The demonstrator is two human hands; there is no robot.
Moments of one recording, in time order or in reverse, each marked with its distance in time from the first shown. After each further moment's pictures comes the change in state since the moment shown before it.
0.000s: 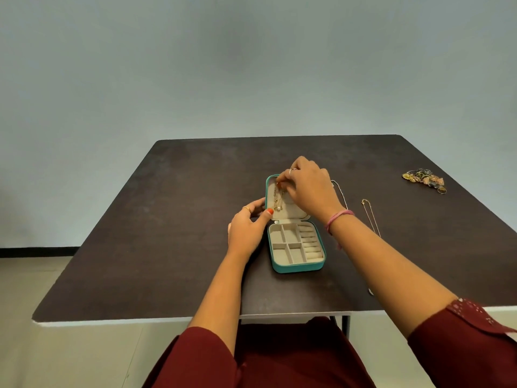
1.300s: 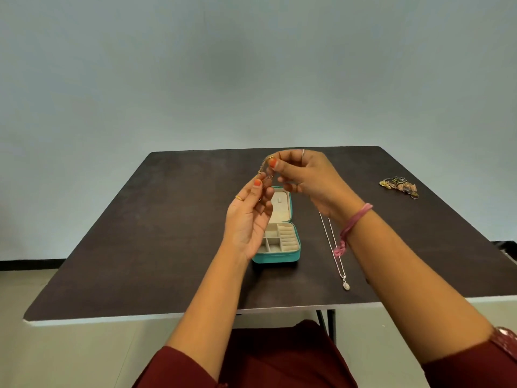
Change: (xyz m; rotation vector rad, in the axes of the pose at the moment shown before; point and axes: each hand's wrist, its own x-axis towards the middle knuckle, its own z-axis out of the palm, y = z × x) left_hand -0.059 0.108 0.008 -1.142 -0.148 -0.159; right_hand -0.037 -0.019 -0.098 1.223 -0.097 0.211
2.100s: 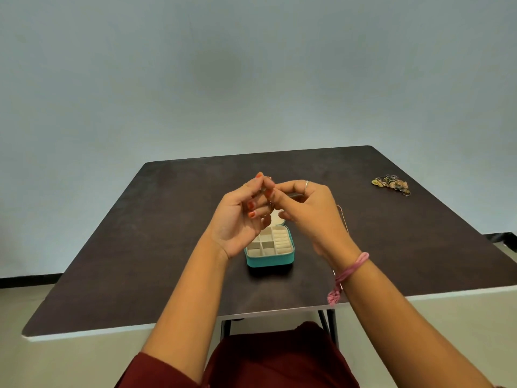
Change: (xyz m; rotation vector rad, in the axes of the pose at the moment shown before) left_hand -0.013 0.030 0.020 0.340 -0.267 -0.186; right_hand -0.055 0.012 0.012 -0.049 0.250 -0.034
